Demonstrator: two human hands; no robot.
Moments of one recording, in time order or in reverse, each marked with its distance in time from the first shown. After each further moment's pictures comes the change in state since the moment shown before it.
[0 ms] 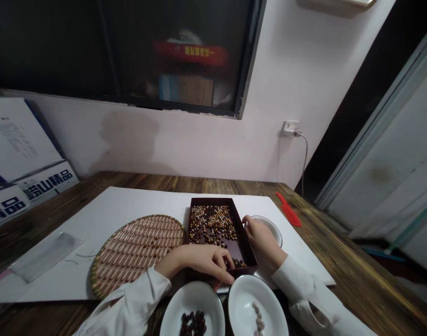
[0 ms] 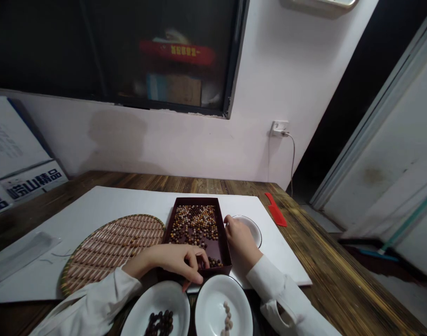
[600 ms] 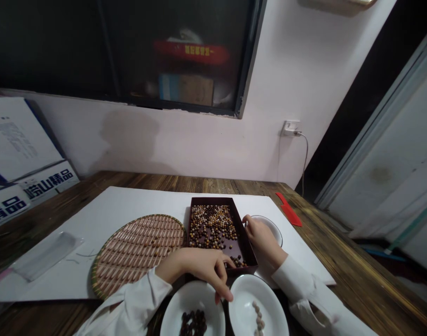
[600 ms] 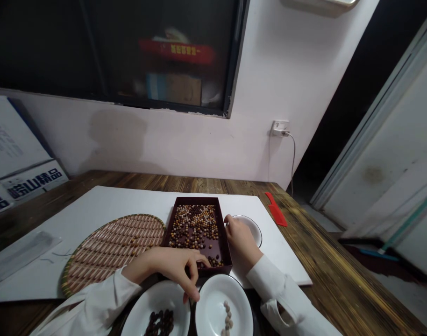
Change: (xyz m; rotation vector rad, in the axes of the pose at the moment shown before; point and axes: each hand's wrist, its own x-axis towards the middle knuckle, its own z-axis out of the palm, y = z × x) left_hand -0.002 0.001 0.008 0.022 -0.045 -0.033; right_hand -0.001 -0.002 -0.002 0.004 -0.021 0.015
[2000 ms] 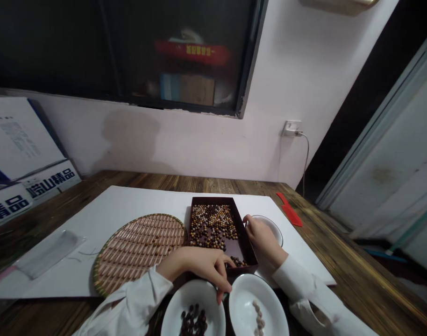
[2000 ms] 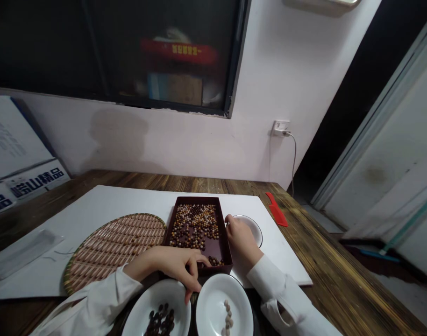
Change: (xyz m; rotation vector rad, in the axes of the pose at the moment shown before) left_hand -0.003 0.015 -0.003 -0.042 -0.043 -0.019; right_hand 0.001 0.001 0.000 -0.008 0.000 -0.008
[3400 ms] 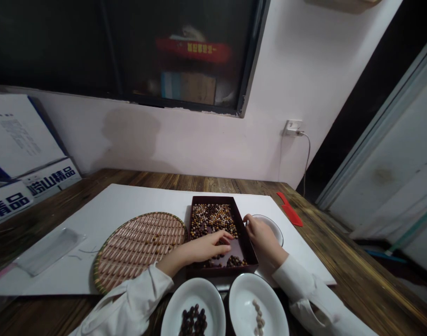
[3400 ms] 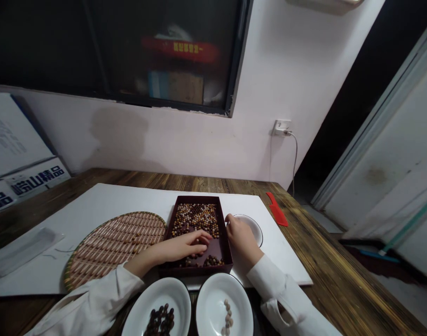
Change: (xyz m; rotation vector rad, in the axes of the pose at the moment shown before) left_hand 0.016 -0.028 0.002 -0.184 0.508 -0.120; right_hand 0.000 0.000 -0.001 -0.001 -0.008 0.002
